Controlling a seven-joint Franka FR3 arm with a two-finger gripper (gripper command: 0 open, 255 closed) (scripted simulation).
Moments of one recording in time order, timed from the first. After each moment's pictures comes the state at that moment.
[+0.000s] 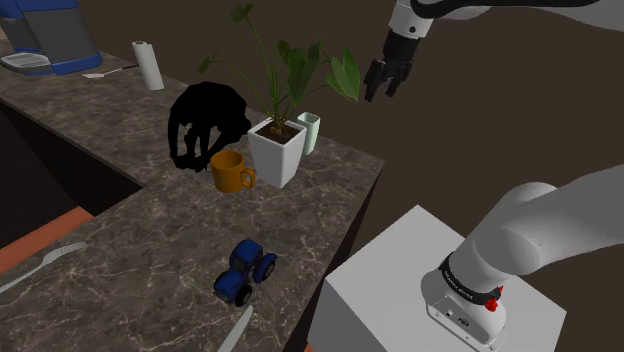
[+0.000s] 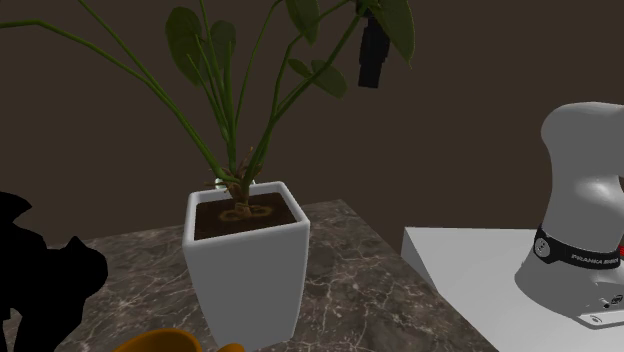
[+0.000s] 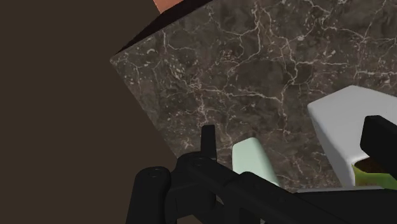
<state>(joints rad) 0.00 -0.50 -0.08 -2.23 0.01 1.82 -0.05</state>
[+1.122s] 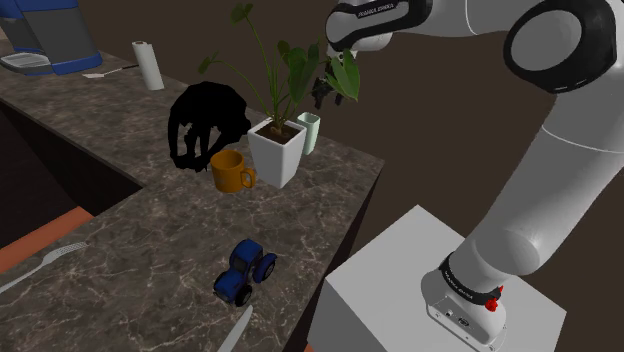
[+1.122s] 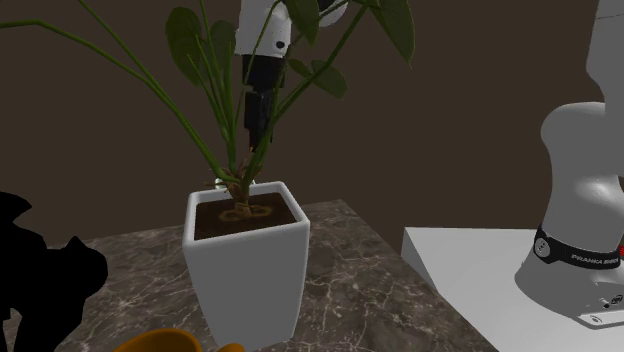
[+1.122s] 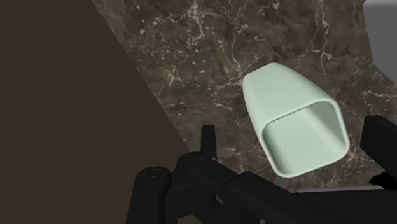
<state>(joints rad) 0.01 0.14 -0.09 -1.83 0.08 2.05 -0.09</state>
